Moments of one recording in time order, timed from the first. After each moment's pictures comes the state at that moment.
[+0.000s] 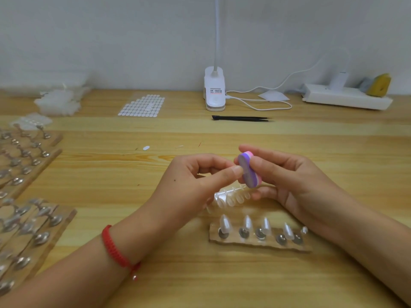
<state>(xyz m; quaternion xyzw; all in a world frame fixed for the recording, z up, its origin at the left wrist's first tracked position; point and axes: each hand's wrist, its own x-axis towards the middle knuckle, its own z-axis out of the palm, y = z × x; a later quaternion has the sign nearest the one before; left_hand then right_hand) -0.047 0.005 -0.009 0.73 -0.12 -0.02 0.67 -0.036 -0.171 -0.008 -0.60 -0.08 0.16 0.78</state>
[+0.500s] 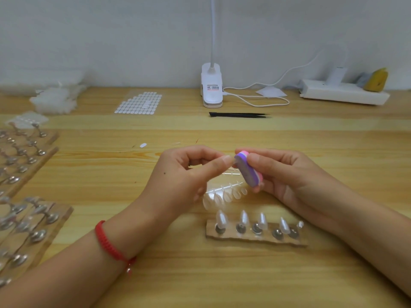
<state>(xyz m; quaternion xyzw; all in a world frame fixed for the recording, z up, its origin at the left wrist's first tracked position) -0.046 0.007 -0.008 0.72 -0.09 0.00 0.69 -0.034 -0.175 -0.007 -0.60 -0.07 0.18 0.77</state>
